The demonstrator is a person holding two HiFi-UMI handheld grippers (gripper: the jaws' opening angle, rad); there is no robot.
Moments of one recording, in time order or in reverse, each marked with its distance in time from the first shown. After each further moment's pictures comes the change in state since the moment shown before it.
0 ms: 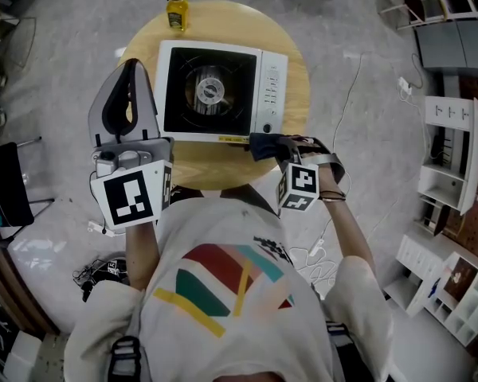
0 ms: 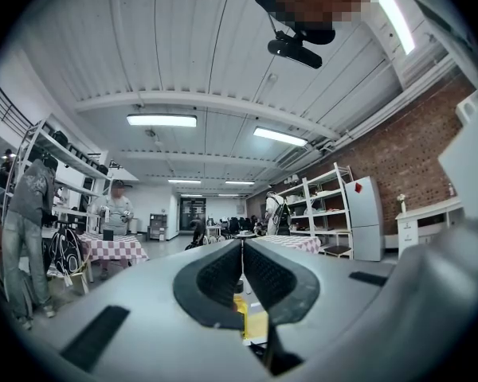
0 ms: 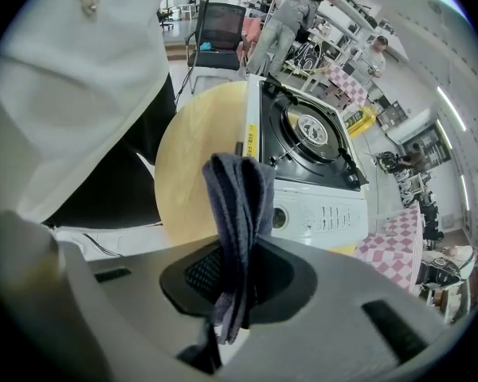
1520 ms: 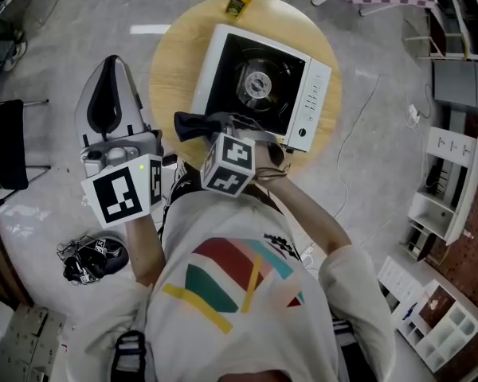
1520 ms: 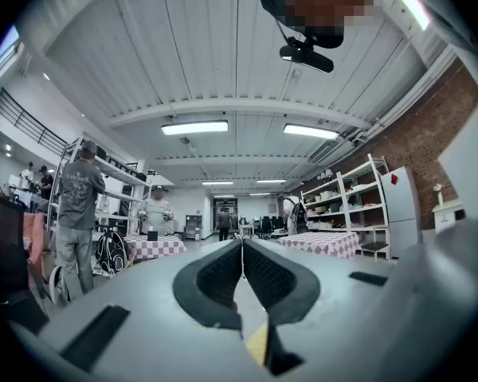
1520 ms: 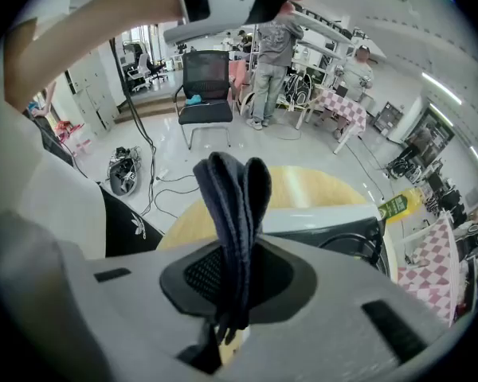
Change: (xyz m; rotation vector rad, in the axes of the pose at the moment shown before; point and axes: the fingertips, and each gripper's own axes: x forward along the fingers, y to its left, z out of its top) left arm -0.065 0.135 -0.016 0.000 0.011 0.242; right arm 0.016 -0.026 0.283 0.127 -0.281 0.099
